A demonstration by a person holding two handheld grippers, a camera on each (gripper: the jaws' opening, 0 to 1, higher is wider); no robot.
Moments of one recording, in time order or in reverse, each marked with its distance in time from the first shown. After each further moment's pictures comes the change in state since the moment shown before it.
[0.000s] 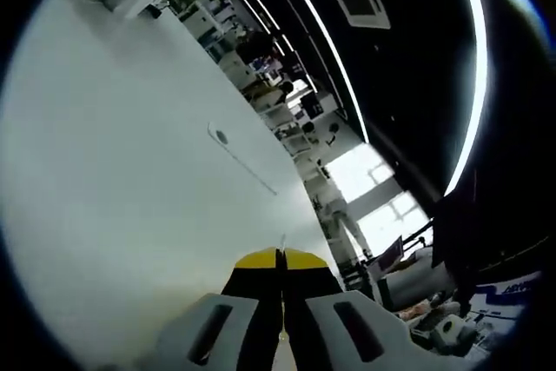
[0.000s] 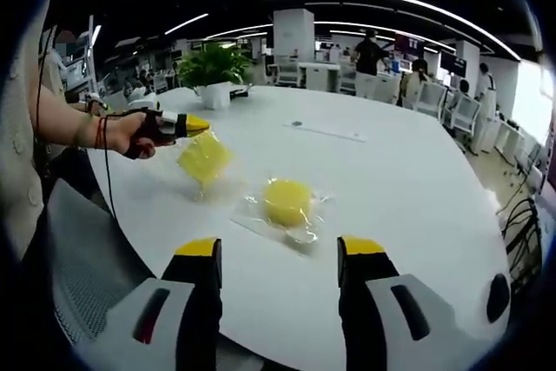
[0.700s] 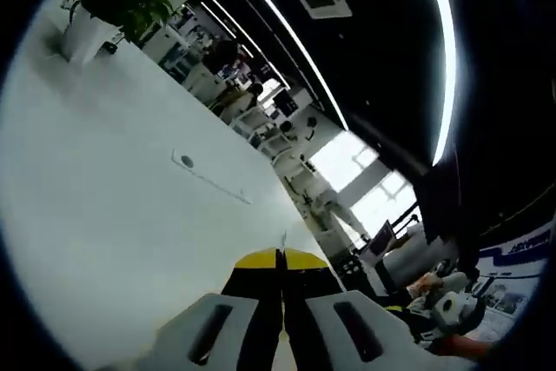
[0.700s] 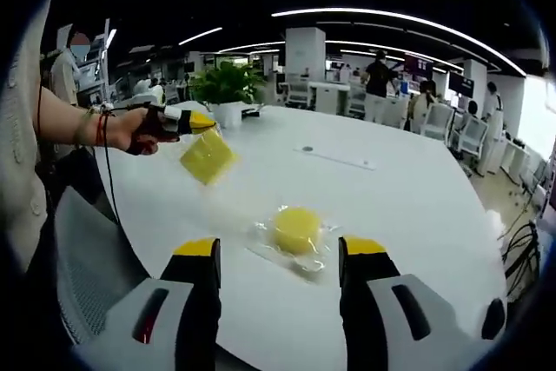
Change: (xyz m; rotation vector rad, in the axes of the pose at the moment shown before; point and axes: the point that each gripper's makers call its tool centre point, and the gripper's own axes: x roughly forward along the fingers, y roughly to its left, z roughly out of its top) left arm -0.017 -0.068 0.023 0.198 0.012 -0.091; right arm -0.004 0.015 0.039 -0.056 -0.092 0.037
